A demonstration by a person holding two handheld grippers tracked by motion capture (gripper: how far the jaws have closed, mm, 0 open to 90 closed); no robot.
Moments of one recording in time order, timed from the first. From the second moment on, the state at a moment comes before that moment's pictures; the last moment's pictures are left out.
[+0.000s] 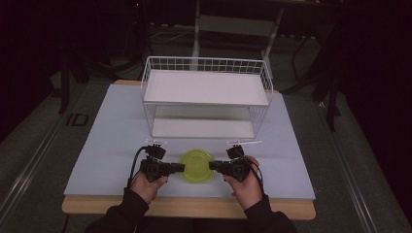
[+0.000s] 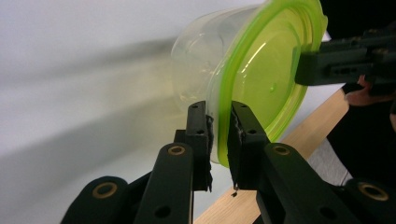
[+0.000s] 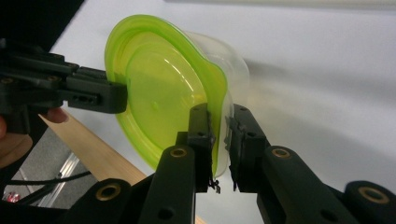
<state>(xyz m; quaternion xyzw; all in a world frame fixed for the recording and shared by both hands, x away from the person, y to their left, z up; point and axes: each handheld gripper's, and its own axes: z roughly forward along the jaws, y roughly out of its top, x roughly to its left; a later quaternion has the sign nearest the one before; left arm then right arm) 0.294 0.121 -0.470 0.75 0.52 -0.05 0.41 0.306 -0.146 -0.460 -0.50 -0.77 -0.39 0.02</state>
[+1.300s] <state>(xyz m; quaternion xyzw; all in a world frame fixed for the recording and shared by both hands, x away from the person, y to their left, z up) 0.348 0.122 -0.314 0.72 0.51 0.05 0.47 0.348 -0.139 -0.302 -0.46 -0.74 -0.48 -0.08</state>
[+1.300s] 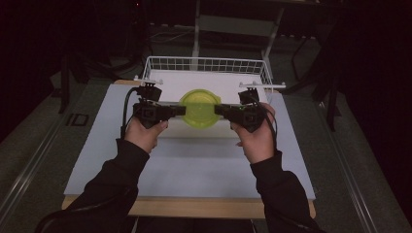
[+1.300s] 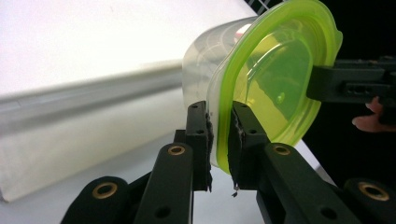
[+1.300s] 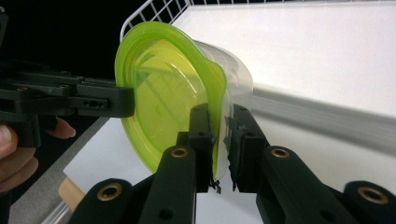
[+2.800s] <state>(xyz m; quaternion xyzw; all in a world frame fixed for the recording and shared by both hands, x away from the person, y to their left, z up) 0.440 0.118 -0.308 0.69 0.56 0.04 0.46 0.457 -0.134 -0.297 -0.55 -0.72 -0.43 -0.02</state>
